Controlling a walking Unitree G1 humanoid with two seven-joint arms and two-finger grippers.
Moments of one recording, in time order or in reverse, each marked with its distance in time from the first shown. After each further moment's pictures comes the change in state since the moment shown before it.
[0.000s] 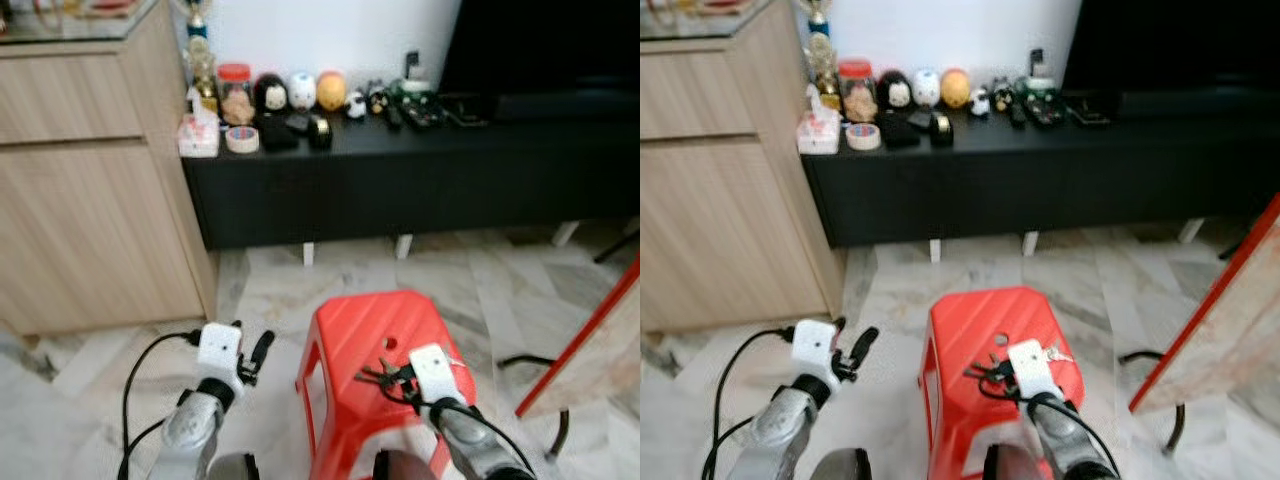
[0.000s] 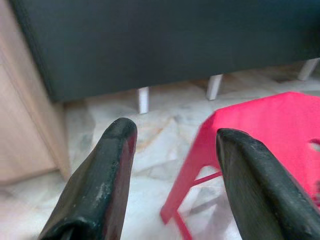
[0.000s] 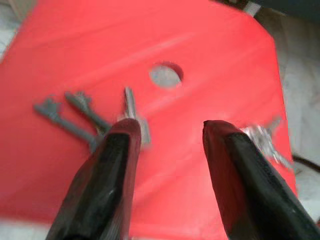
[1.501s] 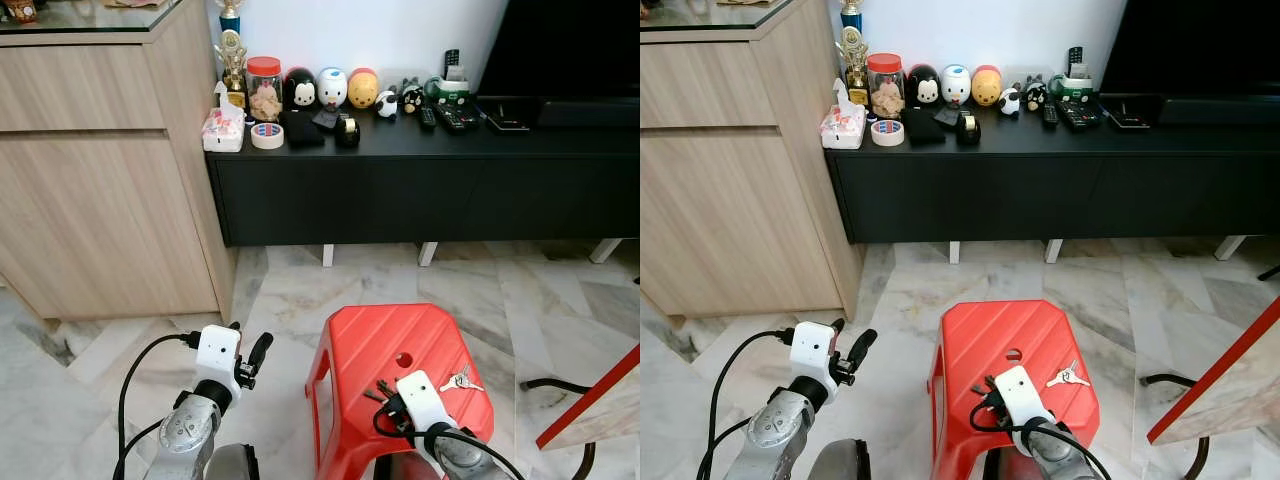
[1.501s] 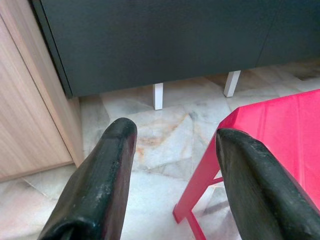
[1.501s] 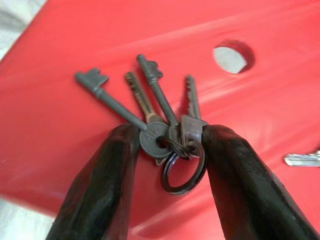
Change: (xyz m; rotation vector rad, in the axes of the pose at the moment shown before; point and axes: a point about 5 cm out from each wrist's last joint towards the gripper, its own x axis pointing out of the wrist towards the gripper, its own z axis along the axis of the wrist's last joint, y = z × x) left arm -0.002 0.002 -0.003 0.008 0.013 0.007; right arm -0.008 0.014 -0.027 -0.044 0.086 0.099
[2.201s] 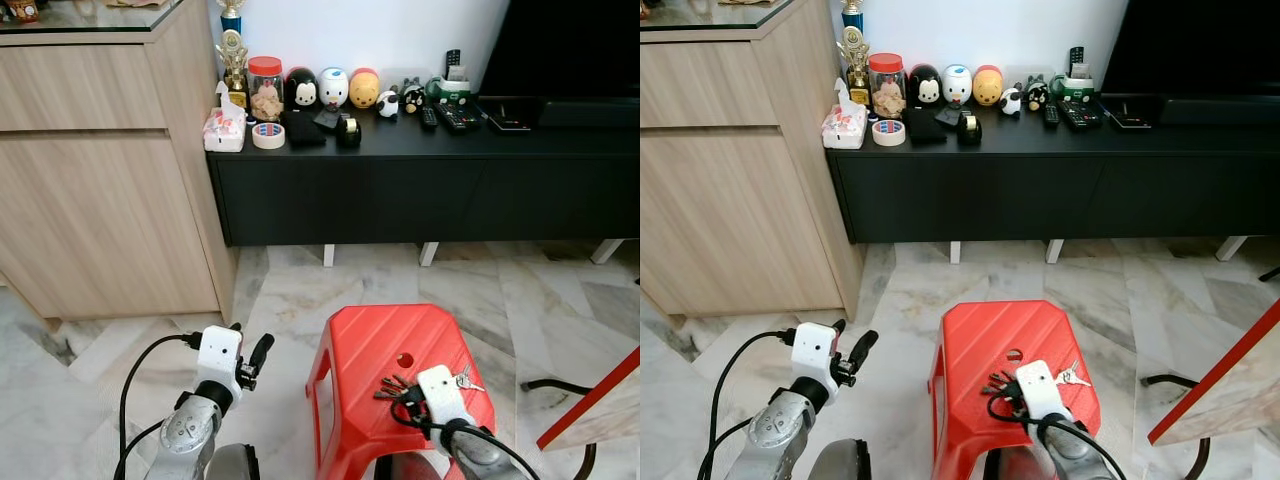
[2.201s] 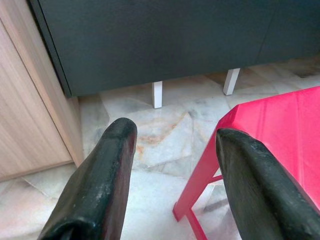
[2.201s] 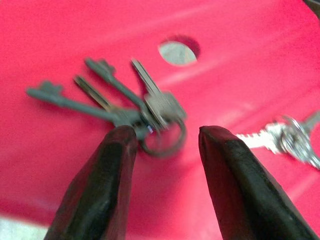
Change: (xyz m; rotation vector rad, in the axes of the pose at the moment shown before) left arm 0.000 -0.001 -0.001 0.007 0.007 -0.007; right arm -0.010 -0.026 -0.012 0.055 -0.024 -0.039
